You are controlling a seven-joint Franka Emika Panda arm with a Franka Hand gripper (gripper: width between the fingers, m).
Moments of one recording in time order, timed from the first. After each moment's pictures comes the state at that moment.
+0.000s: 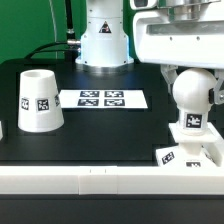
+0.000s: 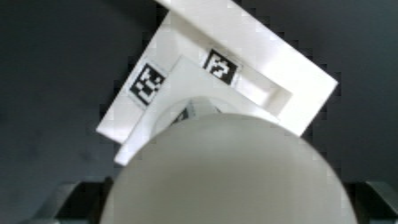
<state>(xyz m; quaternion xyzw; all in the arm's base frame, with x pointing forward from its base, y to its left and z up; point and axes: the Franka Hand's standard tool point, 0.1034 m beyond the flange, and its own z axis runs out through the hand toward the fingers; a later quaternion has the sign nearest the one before) 0.628 0.090 0.110 -0.83 0.54 -0.01 0.09</state>
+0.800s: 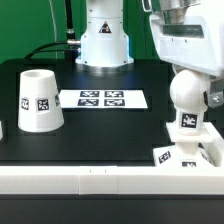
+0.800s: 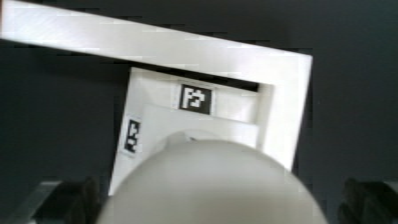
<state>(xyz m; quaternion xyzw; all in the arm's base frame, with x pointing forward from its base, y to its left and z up) 0.628 0.094 0.112 -0.77 0.63 0.03 0.11</state>
